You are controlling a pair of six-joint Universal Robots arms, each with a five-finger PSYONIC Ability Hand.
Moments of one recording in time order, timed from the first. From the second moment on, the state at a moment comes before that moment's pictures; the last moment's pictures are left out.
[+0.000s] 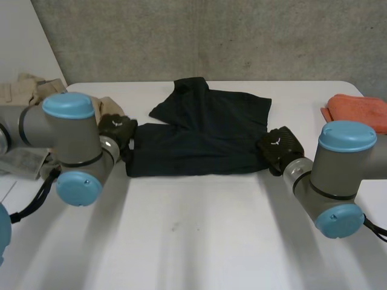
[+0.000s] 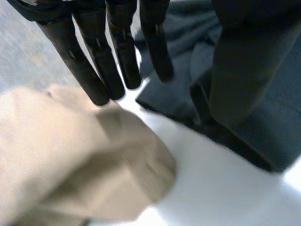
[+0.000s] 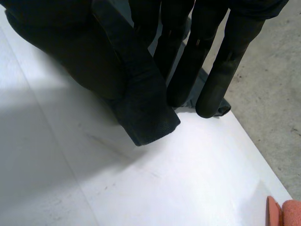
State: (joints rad) left arm 4.31 -2.33 -1.12 3.16 -1.67 3.54; right arm 1.96 -0.92 1.44 -0.23 1.48 2.49; left_hand 0.62 0.64 0.65 0.64 0.47; right_hand 1.12 1.16 1.20 1.20 1.02
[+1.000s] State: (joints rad) left arm 4.30 -2.35 -1.18 3.08 -1.62 3.60; right arm 2.00 -0.95 1.49 -0.19 1.52 2.55; left_hand 0.63 0.62 0.62 0.63 0.45; right_hand 1.12 1.16 1.20 1.20 1.02
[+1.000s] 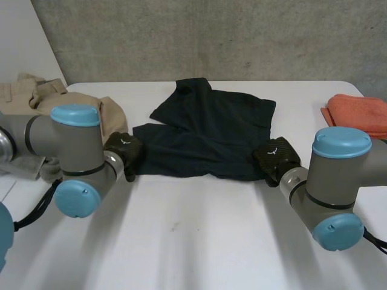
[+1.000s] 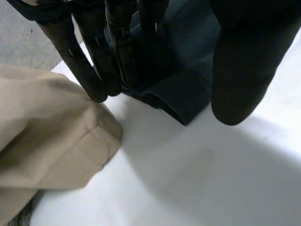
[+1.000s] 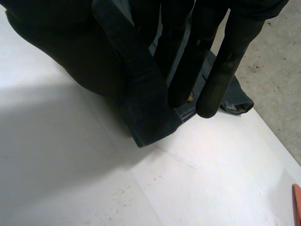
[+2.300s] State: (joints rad) left arm 4.16 -2.19 -0.99 2.50 -1.54 3.72; right arm 1.84 -1.17 1.50 0.37 1.38 2.34; left_hand 1.16 1.20 1.19 1.19 0.99; right_hand 1.12 1.16 1.20 1.20 1.02
